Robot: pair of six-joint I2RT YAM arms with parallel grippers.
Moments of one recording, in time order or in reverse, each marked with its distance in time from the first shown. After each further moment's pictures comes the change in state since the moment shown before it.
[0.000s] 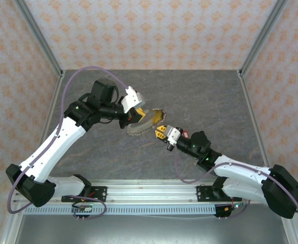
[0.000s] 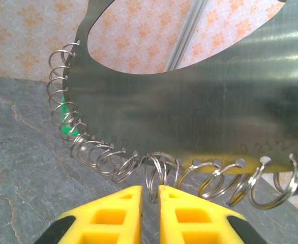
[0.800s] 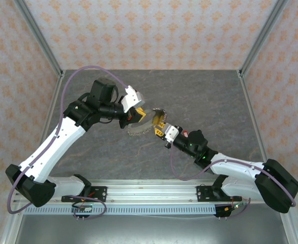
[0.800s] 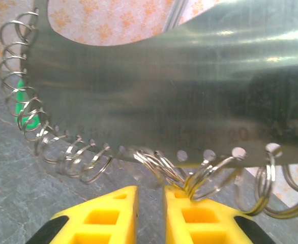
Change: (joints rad) left arm 0.000 0.000 0.011 0.000 0.020 -0.016; right arm 0.000 0.077 0.009 0.063 0.084 -0.023
